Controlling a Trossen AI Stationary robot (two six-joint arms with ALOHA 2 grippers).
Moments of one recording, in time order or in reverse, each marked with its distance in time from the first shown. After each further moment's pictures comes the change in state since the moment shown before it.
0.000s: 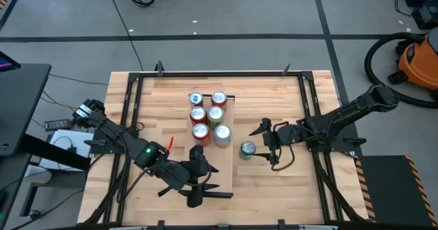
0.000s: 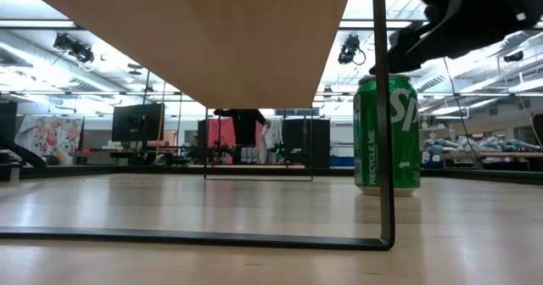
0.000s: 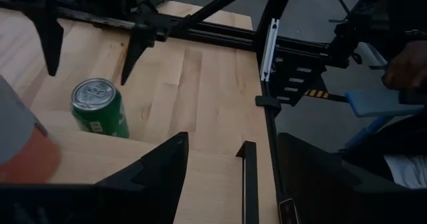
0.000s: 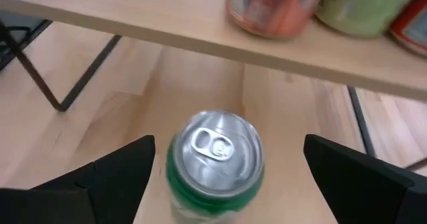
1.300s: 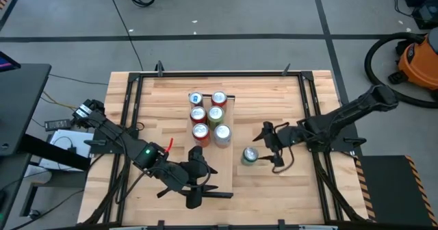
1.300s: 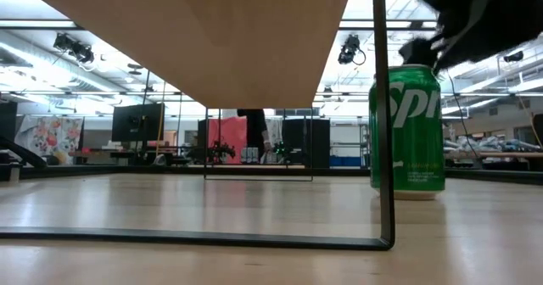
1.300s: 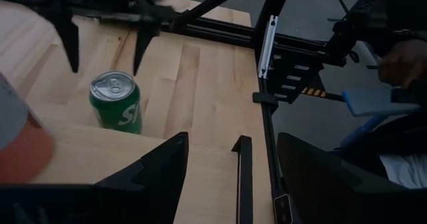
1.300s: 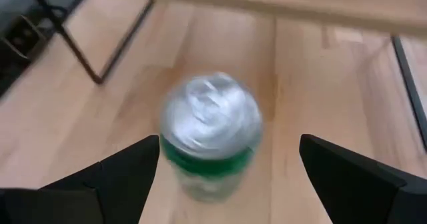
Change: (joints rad) left arm -0.010 0.000 0.000 -0.012 0.001 -0.027; right arm 0.011 -0.021 0.001 -0.116 -0.098 0.090
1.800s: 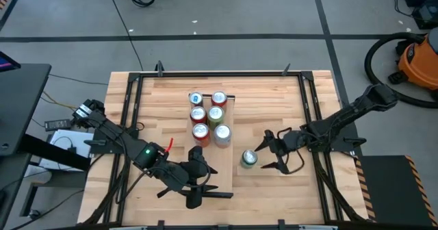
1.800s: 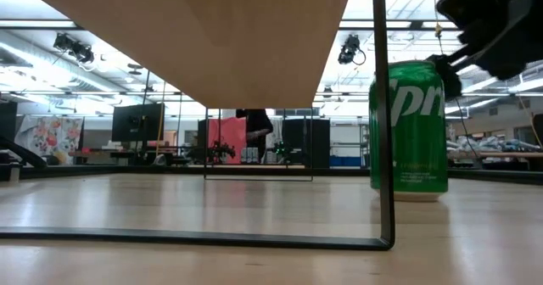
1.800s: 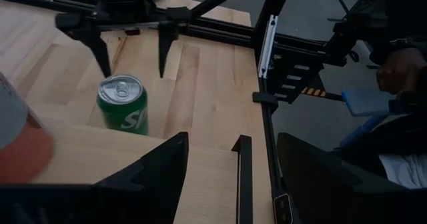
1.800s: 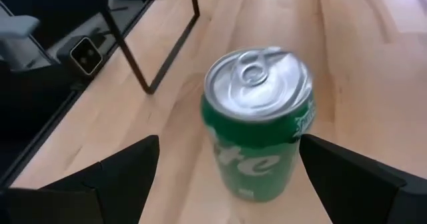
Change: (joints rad) left arm 0.000 0.000 0.000 0.000 0.000 0.000; right arm 0.059 0.000 -0.186 0.316 -0.096 0.114
